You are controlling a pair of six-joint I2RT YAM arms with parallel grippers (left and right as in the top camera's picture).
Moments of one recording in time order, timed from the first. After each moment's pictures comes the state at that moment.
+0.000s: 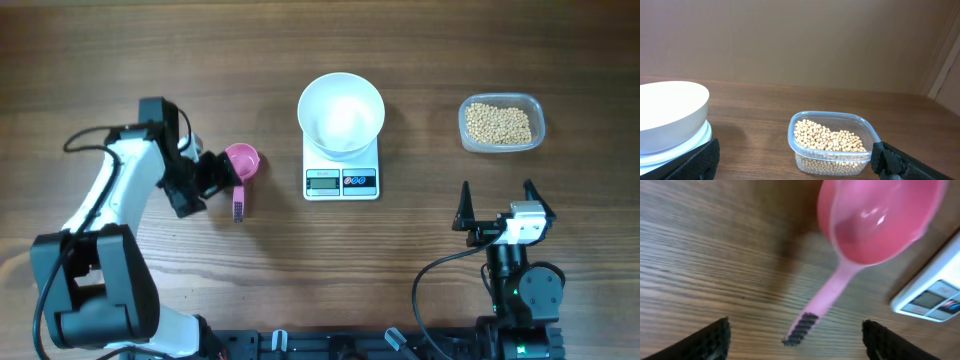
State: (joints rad) left arm 0.09 1.68 1.04 -0.95 0.33 -0.35; right arm 0.03 0.02 0.01 0.00 0.03 -0.08
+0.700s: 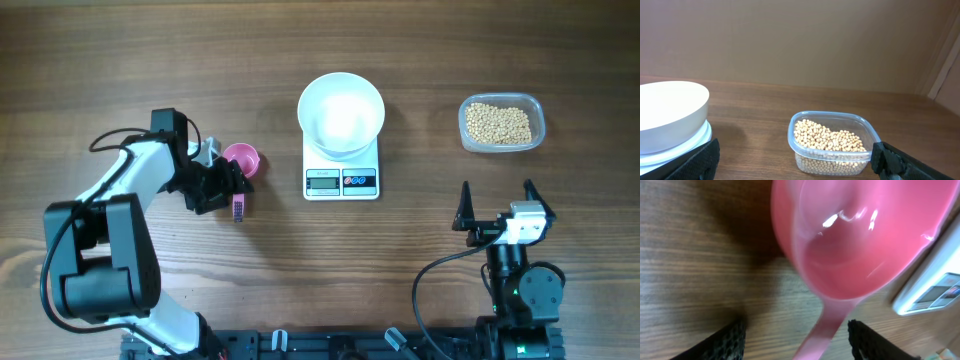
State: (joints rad) left arm 0.09 1.80 0.99 -0.79 0.47 -0.20; right arm 0.03 0.02 0.01 0.00 0.03 -0.08
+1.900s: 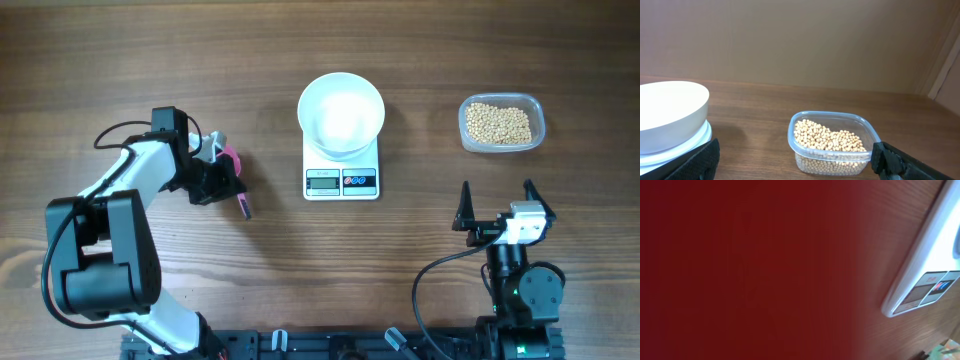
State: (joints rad) left arm 0.09 1.81 0.99 -0.72 0.53 -0.13; right arm 0.03 0.02 0.01 0.00 0.03 -0.08
